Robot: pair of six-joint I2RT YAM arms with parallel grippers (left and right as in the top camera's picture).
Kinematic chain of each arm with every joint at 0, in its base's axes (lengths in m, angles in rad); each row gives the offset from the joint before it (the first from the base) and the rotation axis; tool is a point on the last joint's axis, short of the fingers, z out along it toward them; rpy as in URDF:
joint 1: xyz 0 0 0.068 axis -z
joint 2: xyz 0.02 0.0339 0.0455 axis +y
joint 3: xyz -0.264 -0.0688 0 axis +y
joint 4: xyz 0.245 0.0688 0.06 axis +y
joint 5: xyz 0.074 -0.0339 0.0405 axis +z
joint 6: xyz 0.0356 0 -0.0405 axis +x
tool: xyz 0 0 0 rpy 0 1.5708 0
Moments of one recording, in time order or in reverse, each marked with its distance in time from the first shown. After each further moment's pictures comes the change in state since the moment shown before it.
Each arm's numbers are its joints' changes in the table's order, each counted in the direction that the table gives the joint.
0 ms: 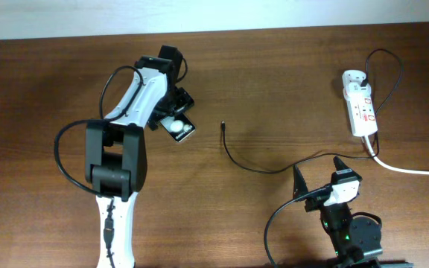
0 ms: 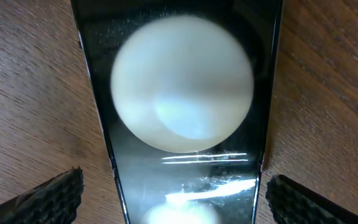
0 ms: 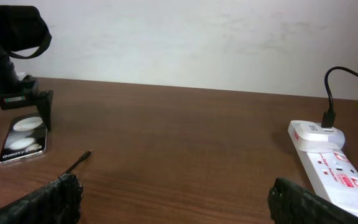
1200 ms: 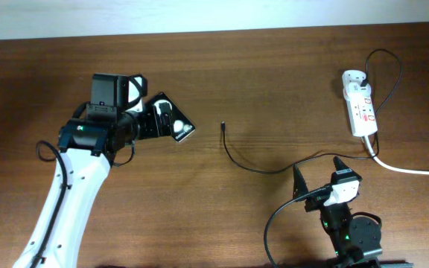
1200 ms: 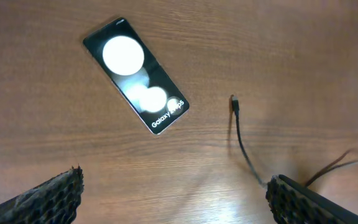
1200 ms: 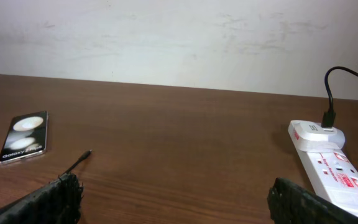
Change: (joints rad) left arm -0.088 -0.948 0.697 -0.310 -0.227 0.517; right arm 0.000 0.001 0.000 0.000 0.000 0.000
